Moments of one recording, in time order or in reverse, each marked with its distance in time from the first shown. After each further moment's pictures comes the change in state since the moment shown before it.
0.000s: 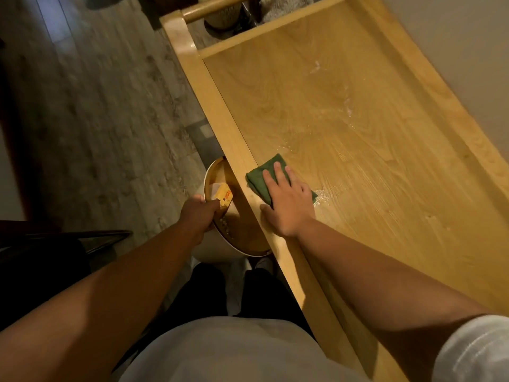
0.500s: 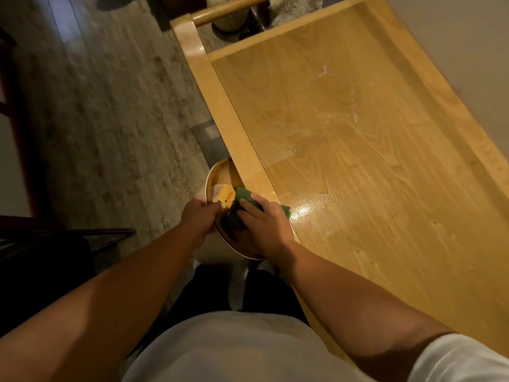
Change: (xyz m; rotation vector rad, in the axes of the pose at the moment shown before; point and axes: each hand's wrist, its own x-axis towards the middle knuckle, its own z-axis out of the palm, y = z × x) left_hand -0.003 -0.003 -0.007 -0.030 -0.006 -0.008; right_hand -0.015 -0.051 0.027 -0.150 -0.065 -0.328
